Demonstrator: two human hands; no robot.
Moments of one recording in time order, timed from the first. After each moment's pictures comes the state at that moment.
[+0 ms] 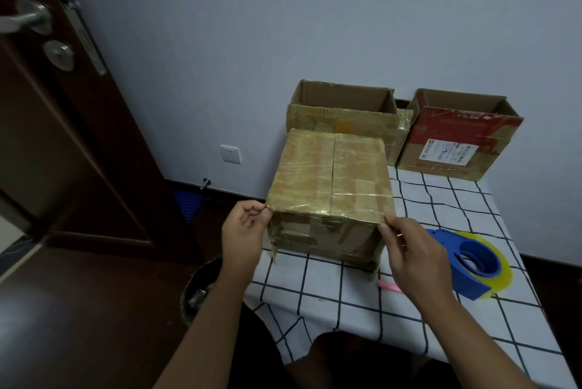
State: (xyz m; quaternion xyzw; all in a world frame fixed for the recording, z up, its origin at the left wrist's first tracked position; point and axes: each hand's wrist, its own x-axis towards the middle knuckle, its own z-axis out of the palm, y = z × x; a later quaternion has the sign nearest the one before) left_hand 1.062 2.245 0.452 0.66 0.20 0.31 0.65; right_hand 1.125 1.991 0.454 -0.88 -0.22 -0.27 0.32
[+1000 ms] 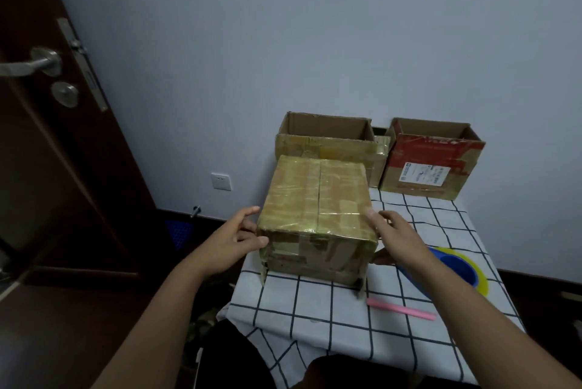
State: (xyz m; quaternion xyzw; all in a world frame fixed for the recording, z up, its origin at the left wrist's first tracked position) left_hand 1.059 2.297 0.499 0.82 0.09 -0.01 0.56; right_hand 1.159 1.992 0.513 -0.83 0.00 0.16 0.54
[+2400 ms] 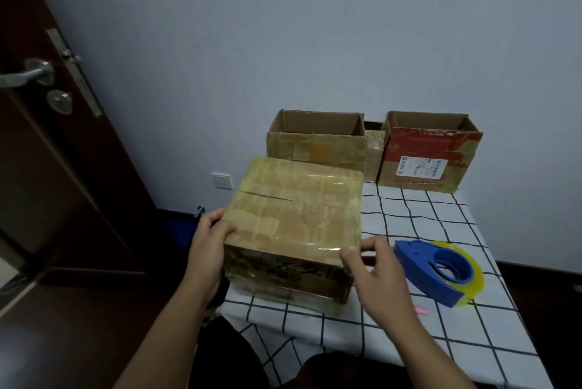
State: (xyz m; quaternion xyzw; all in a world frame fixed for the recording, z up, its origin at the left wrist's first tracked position) left_hand 1.035 2.236 0.528 0.61 0.30 0.20 0.70; right_hand 1.078 1.997 0.498 -0.82 -0.08 0.01 0.56
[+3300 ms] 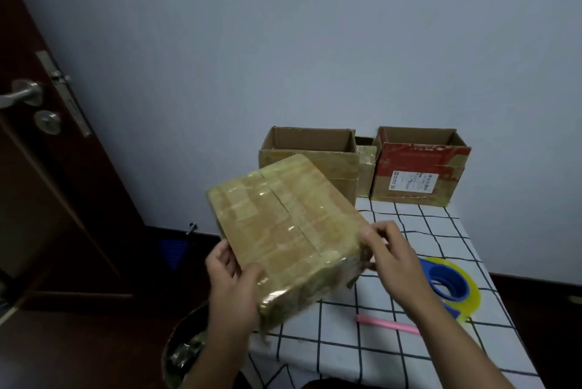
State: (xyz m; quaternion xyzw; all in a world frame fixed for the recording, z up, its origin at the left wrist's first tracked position) left_hand 1.021 2.172 0.536 0.60 0.28 0.23 0.71; right_hand 1.125 1.975 0.526 -0.79 -0.09 0.02 0.61
